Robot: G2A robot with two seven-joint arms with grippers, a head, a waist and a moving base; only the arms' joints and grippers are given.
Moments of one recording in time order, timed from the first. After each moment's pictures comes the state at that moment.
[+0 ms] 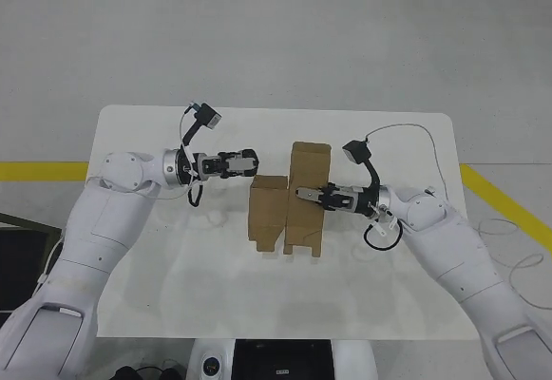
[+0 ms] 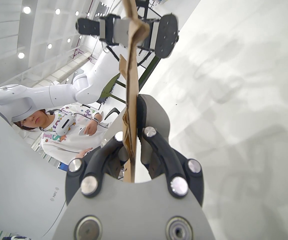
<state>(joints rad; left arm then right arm) 0.73 -1.11 -1.07 -1.12 -0.47 -0.58 -1.24 -0.78 -1.12 0.86 -1.13 0.37 -0.84 0.91</state>
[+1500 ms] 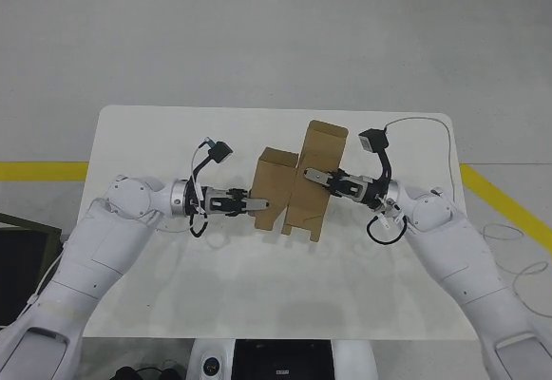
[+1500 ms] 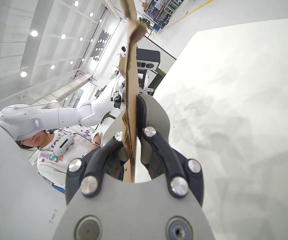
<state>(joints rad) 0.83 -1.02 -0.97 -1.27 -0.44 -0.62 -1.20 -0.82 -1.13 0.94 -1.17 0.35 -0.82 0.81</state>
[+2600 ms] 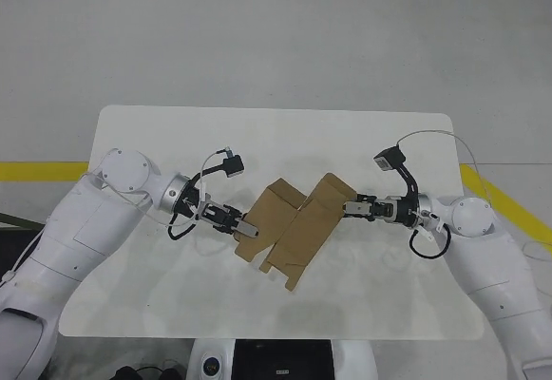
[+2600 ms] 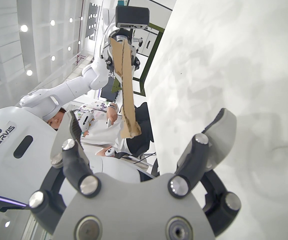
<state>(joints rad) 0.64 -0.92 -0.77 -1.34 -0.57 -0.31 -1.51 -0.94 -1.03 1.13 -1.28 0.51 -0.57 1.25</state>
